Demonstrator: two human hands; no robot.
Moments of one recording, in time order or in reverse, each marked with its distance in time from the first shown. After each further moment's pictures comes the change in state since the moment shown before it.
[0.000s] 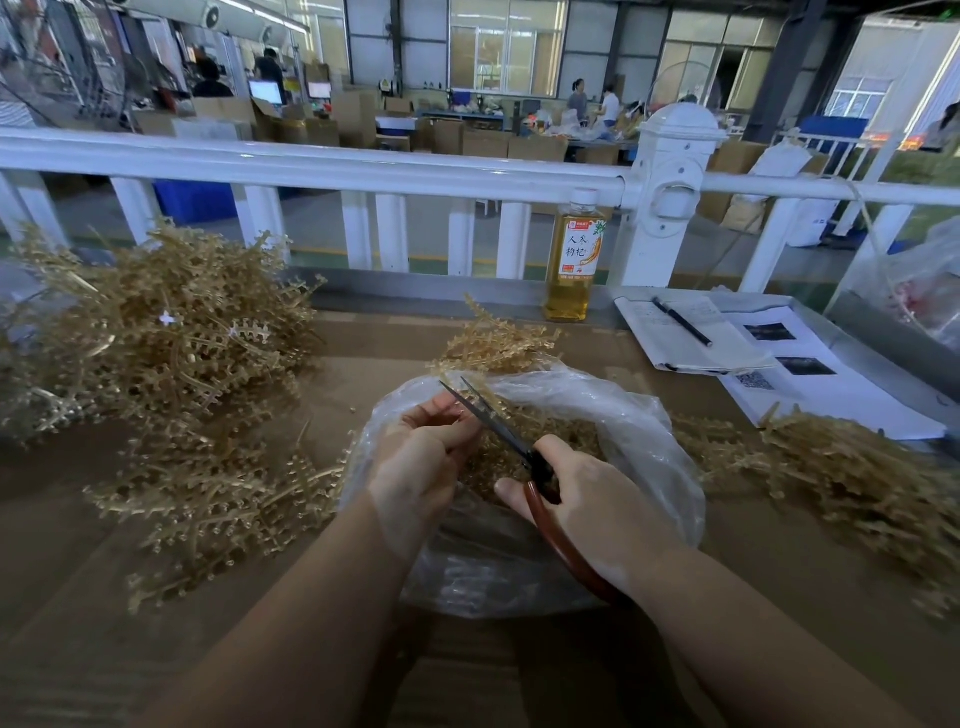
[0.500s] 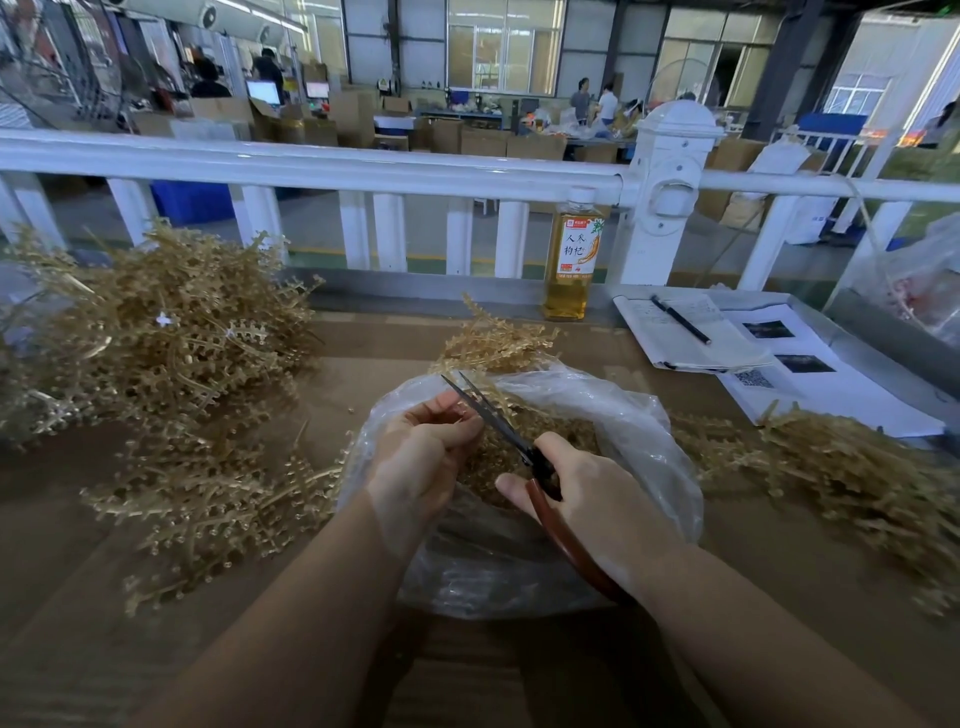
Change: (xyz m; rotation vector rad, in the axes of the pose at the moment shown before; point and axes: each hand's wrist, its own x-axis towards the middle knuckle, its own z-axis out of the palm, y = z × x) left_hand 0.000 0.001 0.001 0.044 -0.052 0.010; right_hand 0.000 0.001 -0.003 0.021 0.007 -0.034
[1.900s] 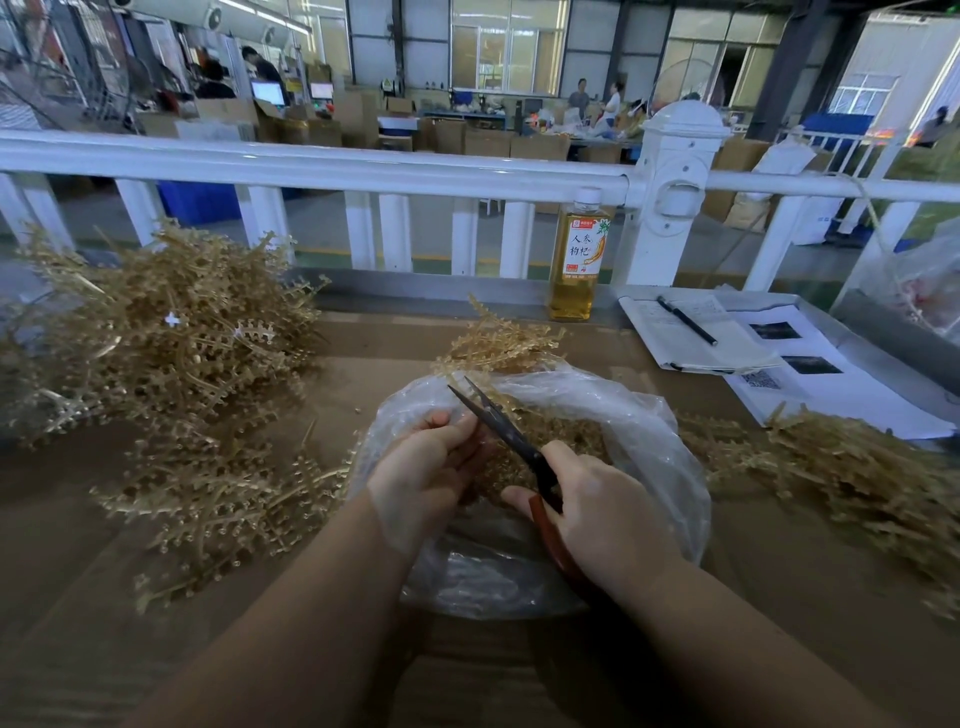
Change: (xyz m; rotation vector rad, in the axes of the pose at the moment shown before) left_hand 0.002 0.000 -0.004 -0.128 0.145 -0.234; right_hand 0.000 0.012 0.019 -0.229 0.169 -0.094
